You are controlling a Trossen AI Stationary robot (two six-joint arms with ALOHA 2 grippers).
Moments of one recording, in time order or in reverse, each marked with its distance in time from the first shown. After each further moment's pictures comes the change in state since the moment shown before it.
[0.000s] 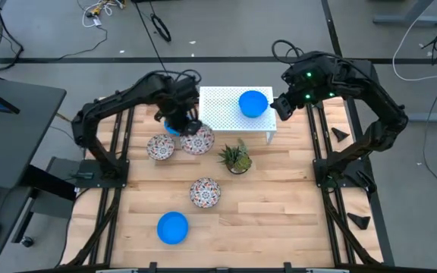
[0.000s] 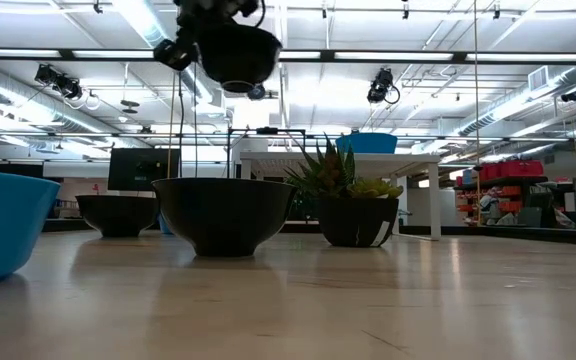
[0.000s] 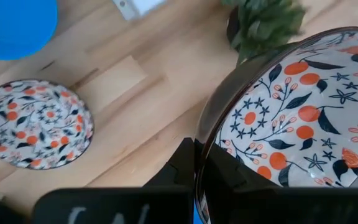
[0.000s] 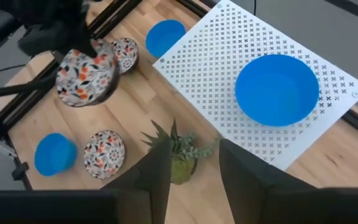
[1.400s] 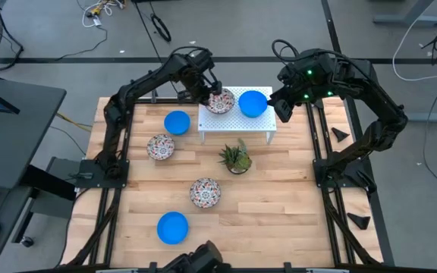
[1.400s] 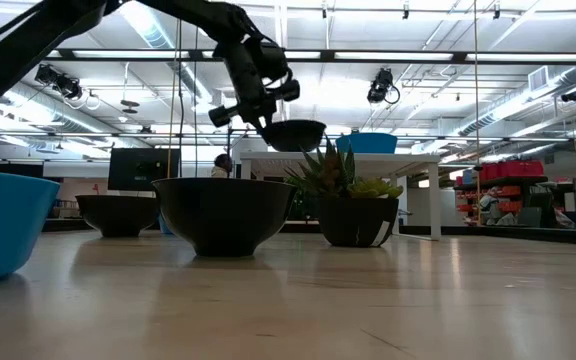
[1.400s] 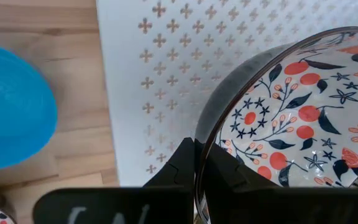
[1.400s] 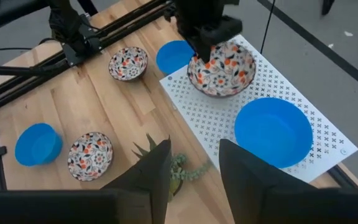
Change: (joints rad) left arm 0.241 0.394 0.263 0.227 -0.010 -0.326; right arm 0.001 0.002 0.000 0.083 0.001 -0.219
